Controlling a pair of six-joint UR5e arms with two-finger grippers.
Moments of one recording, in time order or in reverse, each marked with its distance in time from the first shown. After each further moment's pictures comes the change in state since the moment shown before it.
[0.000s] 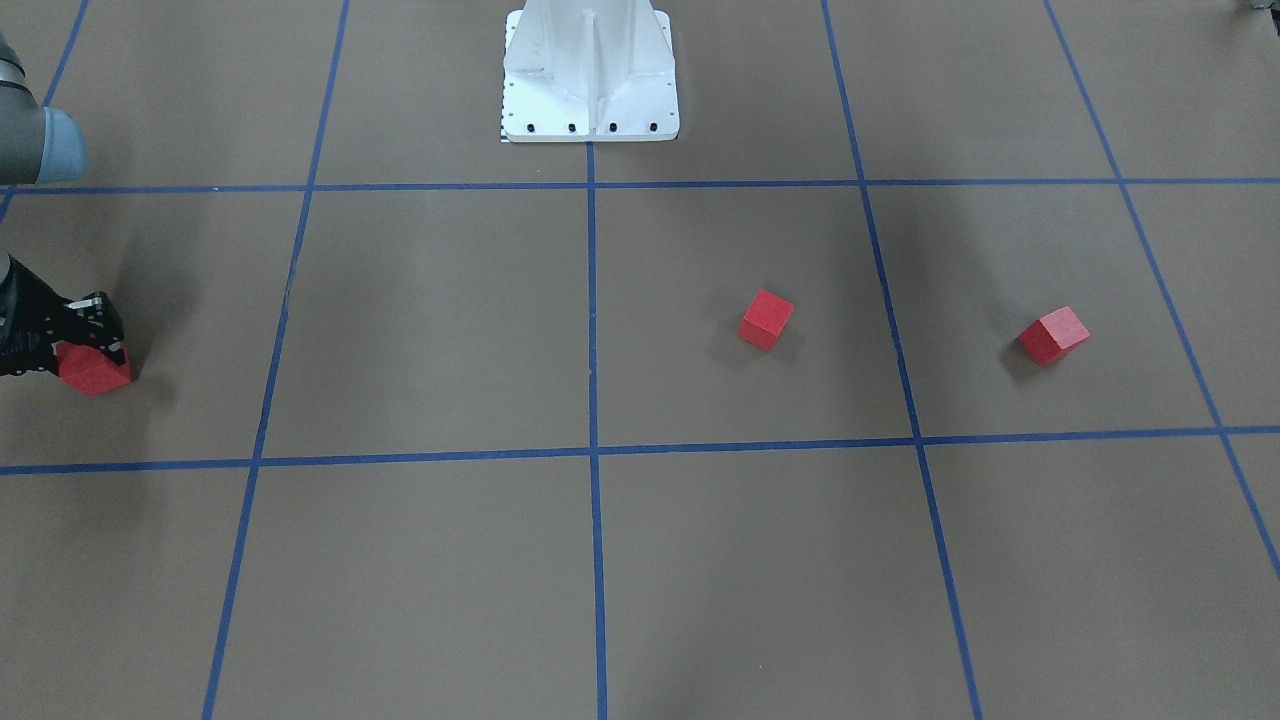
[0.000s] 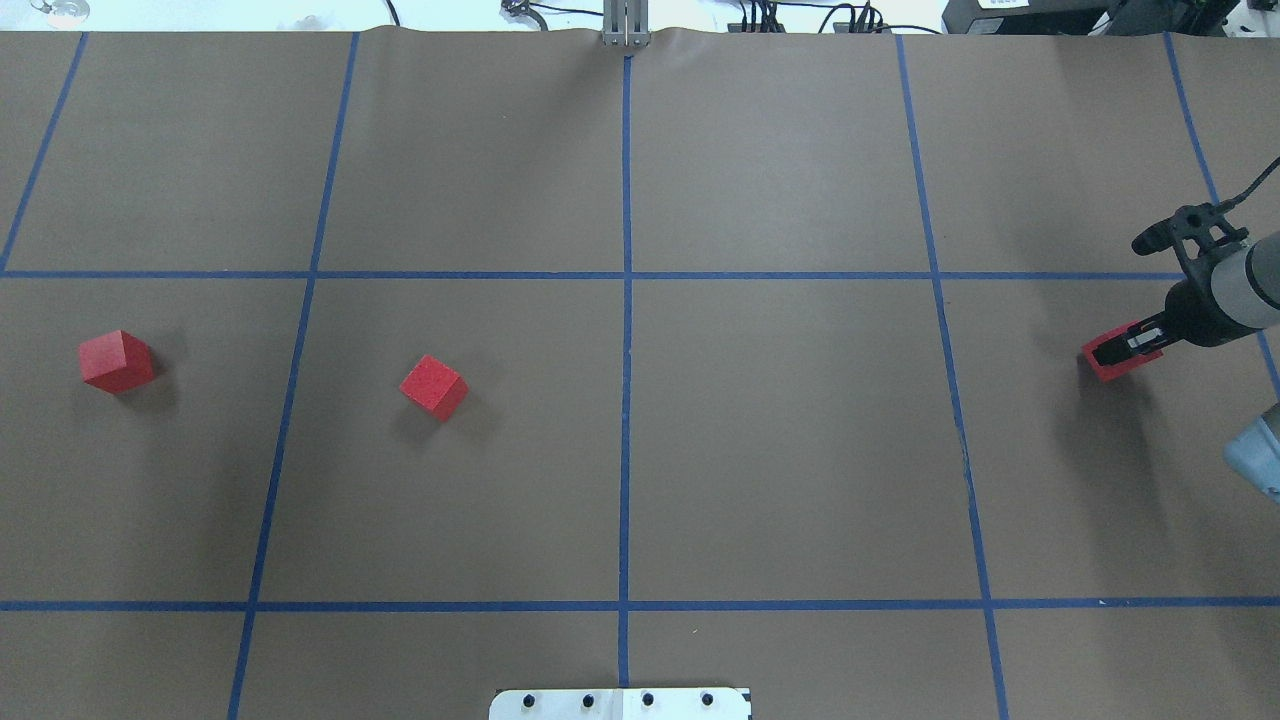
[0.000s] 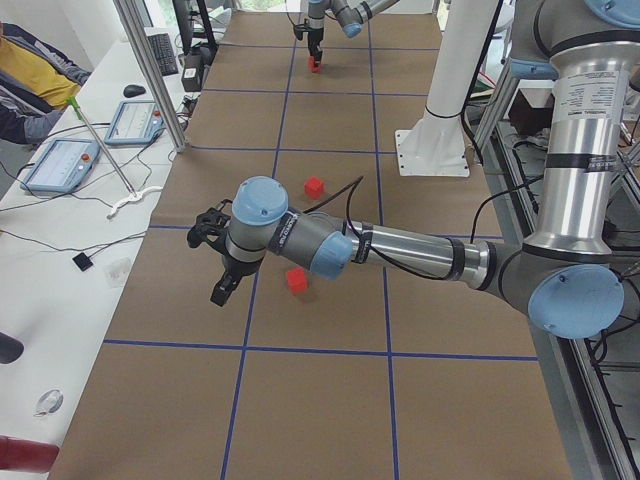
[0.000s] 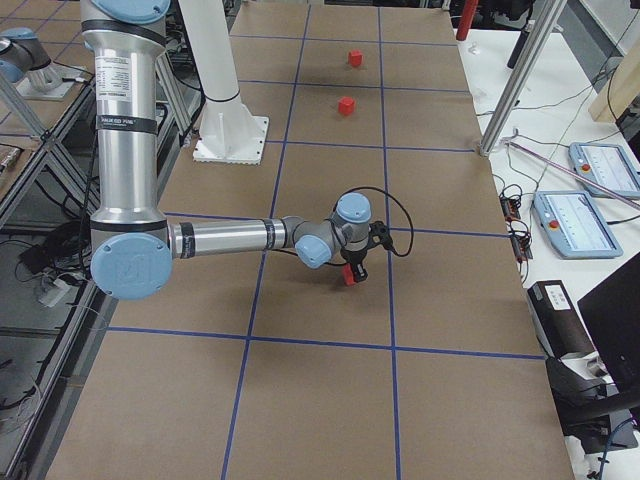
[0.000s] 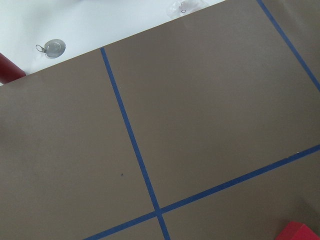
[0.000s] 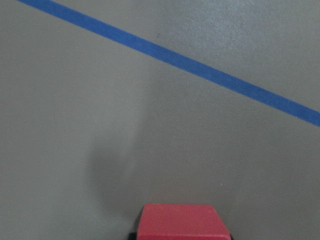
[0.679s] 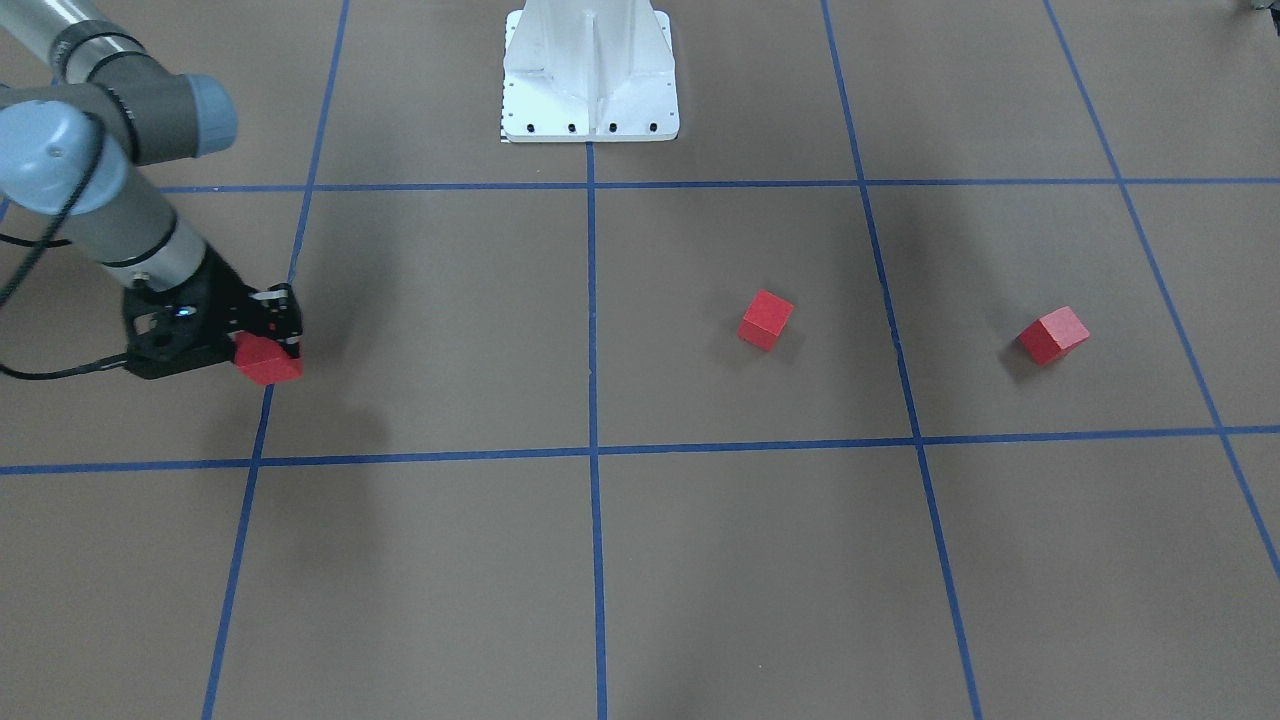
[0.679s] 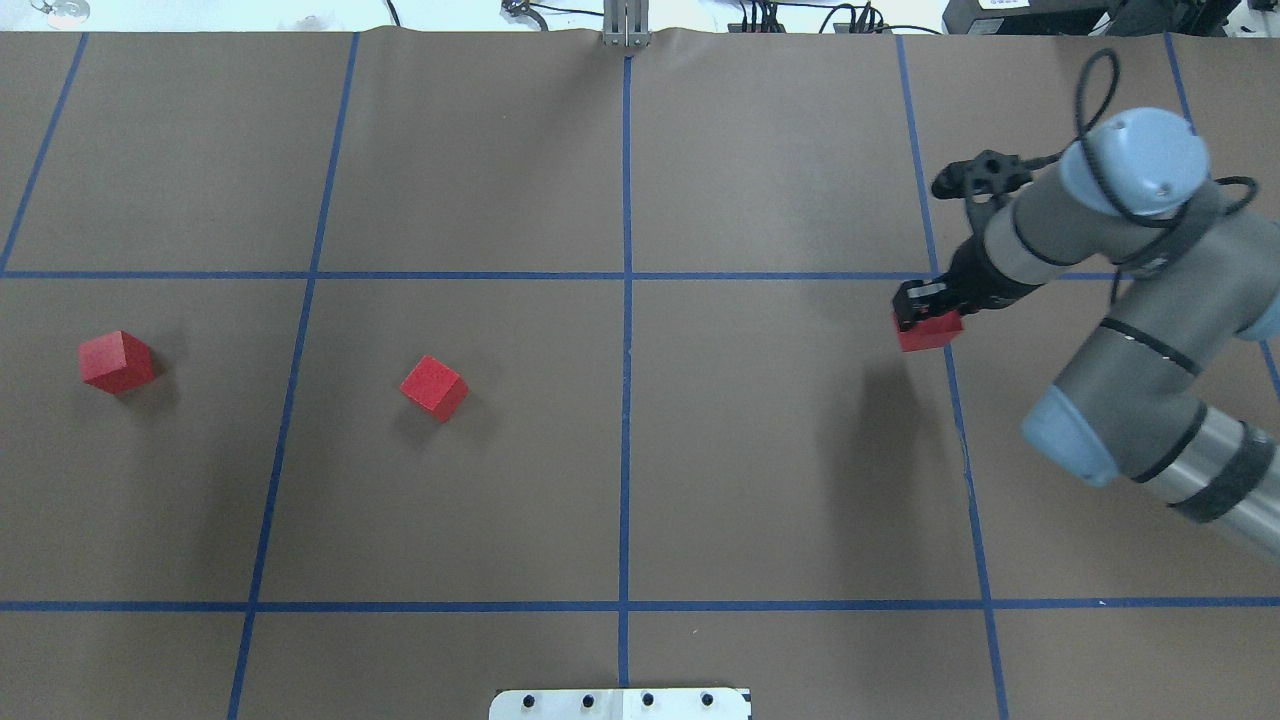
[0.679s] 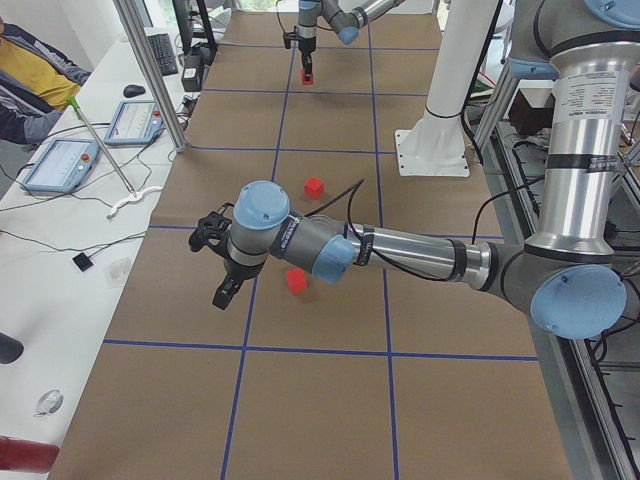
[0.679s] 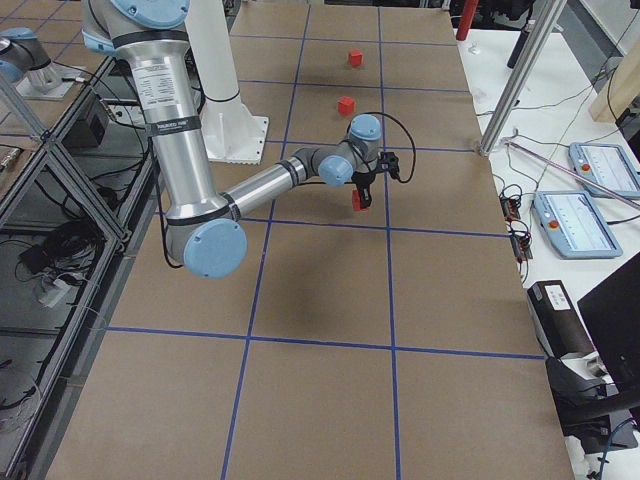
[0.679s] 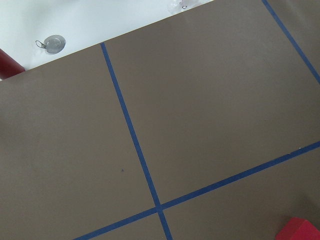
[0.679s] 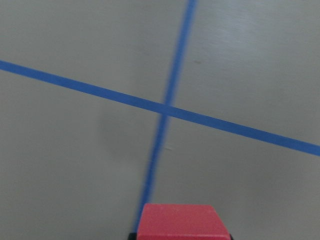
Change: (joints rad) left arm 0.001 0.008 0.005 -0.005 0.000 0.001; right arm -0.216 0.337 0.142 -0.347 -0.088 0.438
